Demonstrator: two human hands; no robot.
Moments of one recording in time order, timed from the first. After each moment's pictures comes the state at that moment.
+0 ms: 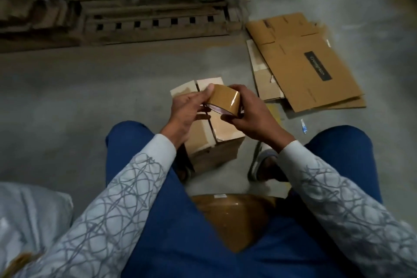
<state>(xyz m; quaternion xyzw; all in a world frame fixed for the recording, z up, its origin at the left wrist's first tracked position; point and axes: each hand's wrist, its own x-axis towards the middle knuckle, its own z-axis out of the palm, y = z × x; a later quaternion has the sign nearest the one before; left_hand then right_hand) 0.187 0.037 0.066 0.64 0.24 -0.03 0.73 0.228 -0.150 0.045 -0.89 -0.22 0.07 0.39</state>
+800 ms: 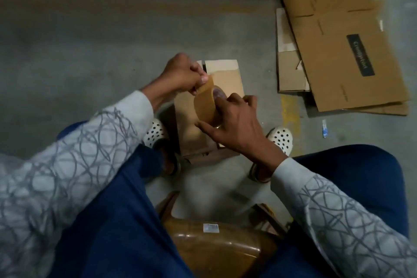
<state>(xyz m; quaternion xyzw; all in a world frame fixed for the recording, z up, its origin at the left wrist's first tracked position) 0.321 0.096 -0.009 0.85 0.21 -0.12 0.47 0.276 -0.092 -0.027 -0.92 -0.31 0.04 0.22</state>
